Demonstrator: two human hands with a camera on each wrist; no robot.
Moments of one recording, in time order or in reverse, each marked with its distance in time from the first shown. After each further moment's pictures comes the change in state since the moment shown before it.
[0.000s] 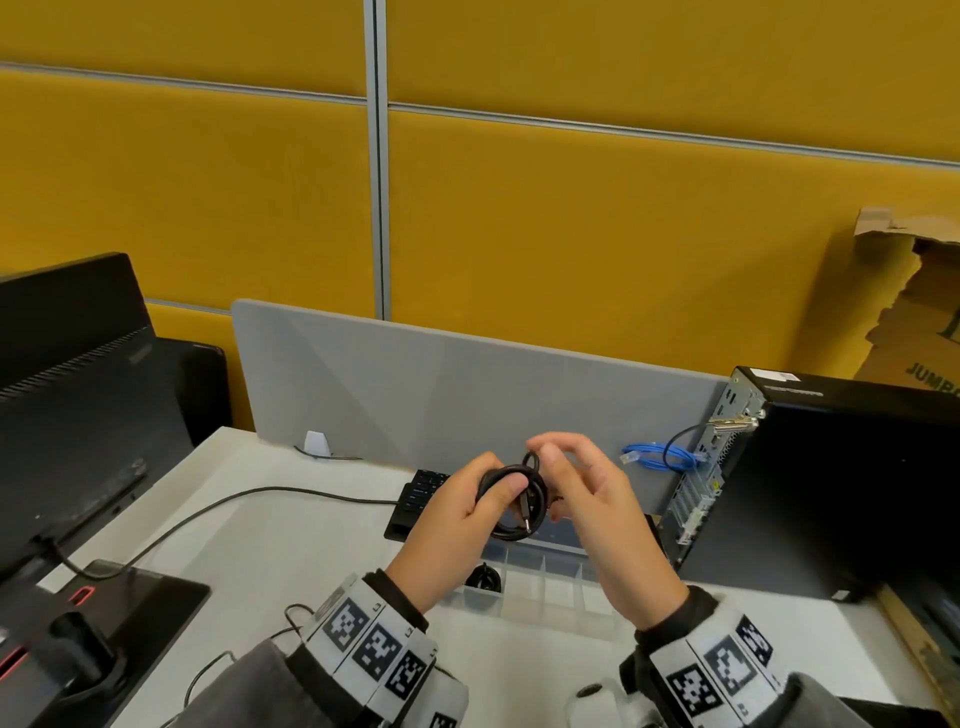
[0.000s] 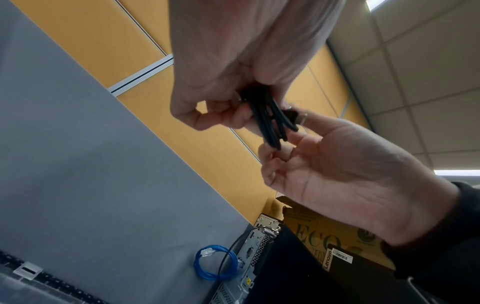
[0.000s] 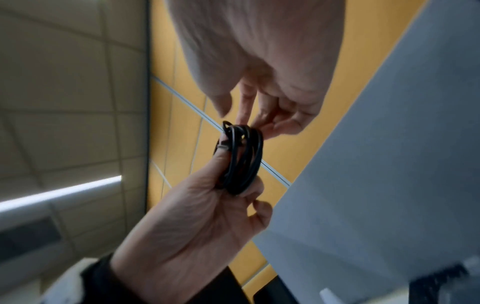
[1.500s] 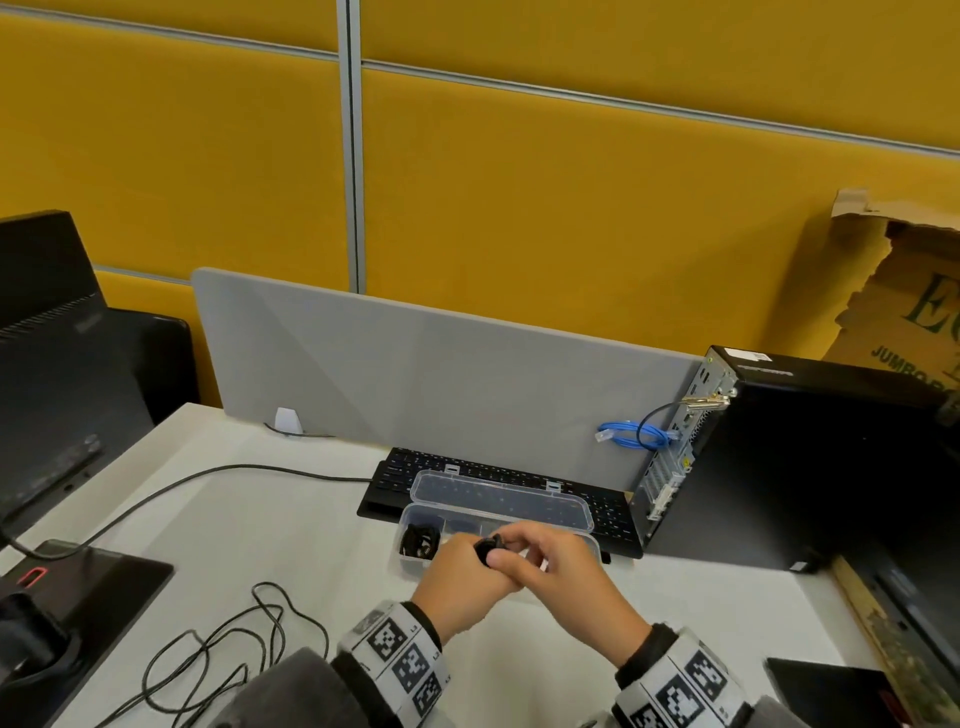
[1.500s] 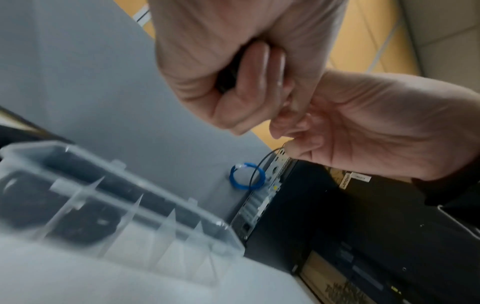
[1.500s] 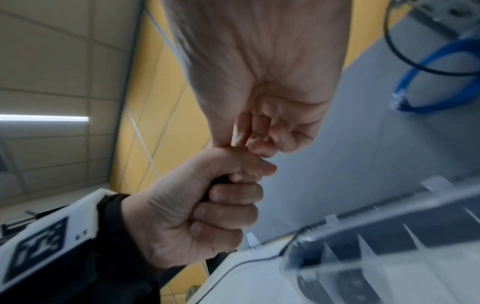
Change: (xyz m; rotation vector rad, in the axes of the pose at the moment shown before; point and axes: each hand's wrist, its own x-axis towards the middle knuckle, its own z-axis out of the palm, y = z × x) left_hand -0.017 -0.070 0.056 0.055 -0.162 -0.453; right_hand -0.024 0.078 -0.021 -0.541 -0.271 0.122
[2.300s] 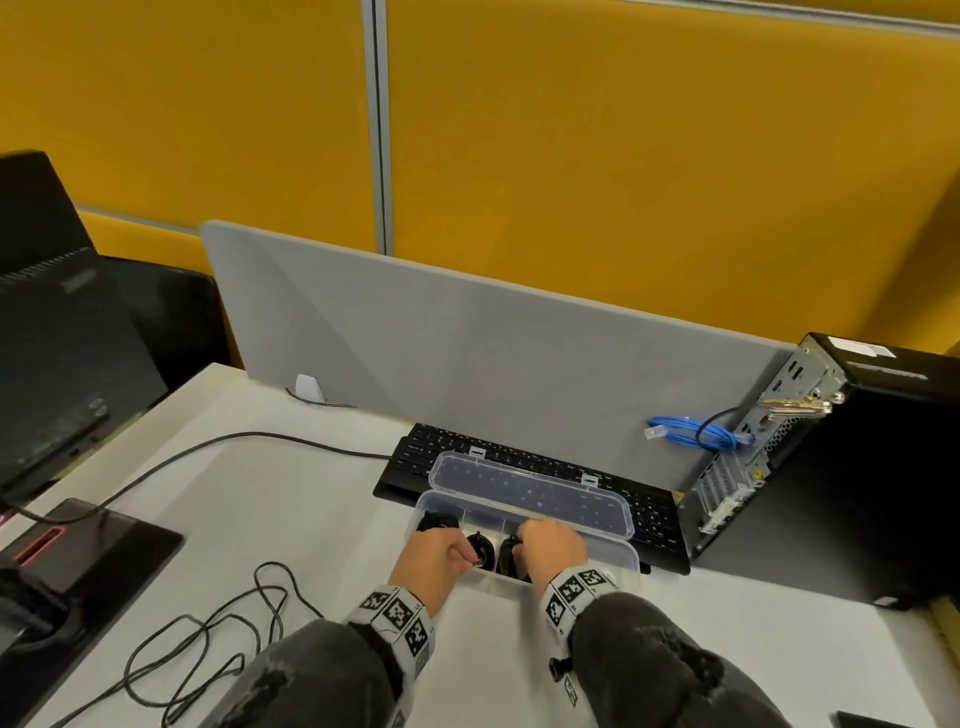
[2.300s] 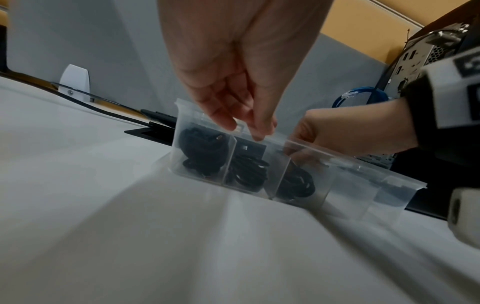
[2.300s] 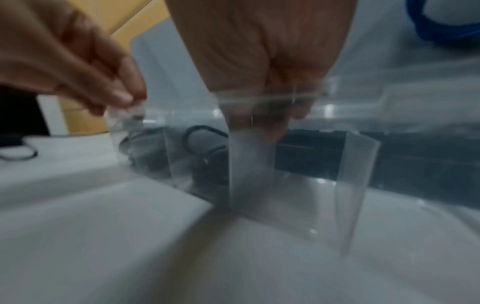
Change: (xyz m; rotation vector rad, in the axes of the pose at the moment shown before) left_hand 0.075 -0.100 -0.020 0.363 0.169 -0.072; right_hand 0.120 0.122 0.053 -0.871 -0.240 0.243
